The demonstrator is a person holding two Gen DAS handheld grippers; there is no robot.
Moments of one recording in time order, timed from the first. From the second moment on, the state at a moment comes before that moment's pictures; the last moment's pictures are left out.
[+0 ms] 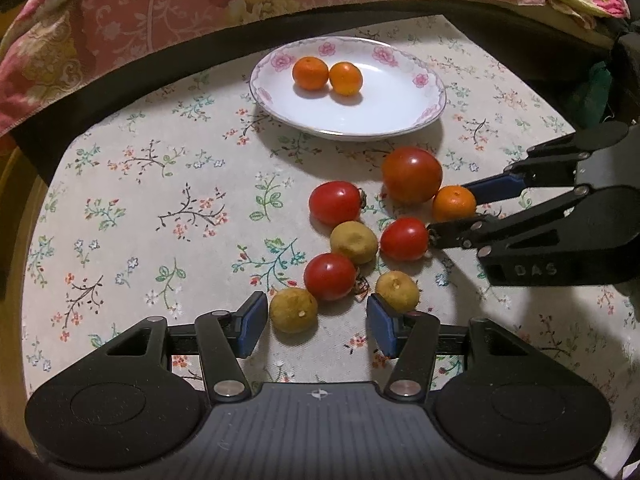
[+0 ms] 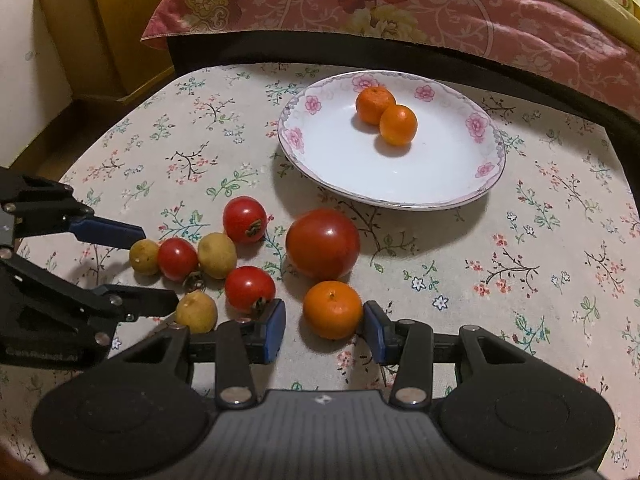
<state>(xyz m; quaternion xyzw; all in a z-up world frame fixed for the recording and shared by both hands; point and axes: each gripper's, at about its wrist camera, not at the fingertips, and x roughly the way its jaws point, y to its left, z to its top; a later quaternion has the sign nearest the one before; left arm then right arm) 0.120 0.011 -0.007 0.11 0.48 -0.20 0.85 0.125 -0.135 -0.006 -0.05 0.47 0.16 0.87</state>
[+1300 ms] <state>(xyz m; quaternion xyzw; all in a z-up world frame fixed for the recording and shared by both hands) 0.118 0.011 -0.007 0.13 0.48 -0.20 0.84 0.120 -0.133 0.001 -0.07 0.45 0.17 0.87</state>
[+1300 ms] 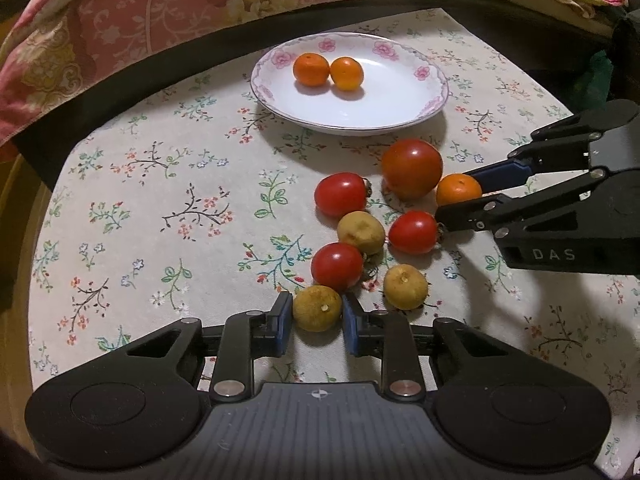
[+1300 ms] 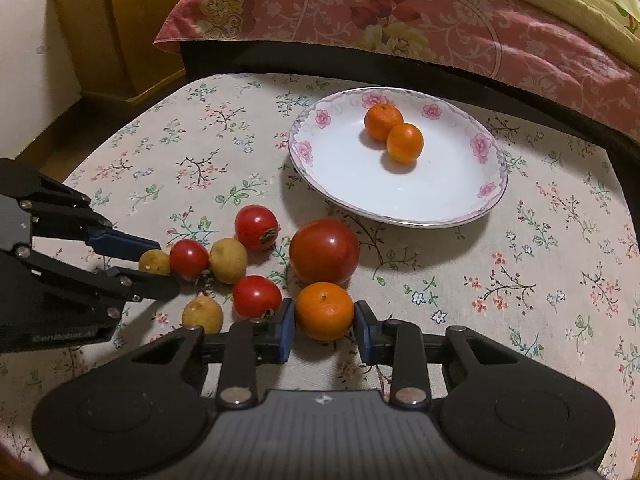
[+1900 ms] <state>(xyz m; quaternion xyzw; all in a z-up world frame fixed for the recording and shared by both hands) 0.114 0.006 -0.008 0.14 0.47 -0.21 0.84 0.117 -0.128 -0.005 -0.08 0.47 0.19 0.86</state>
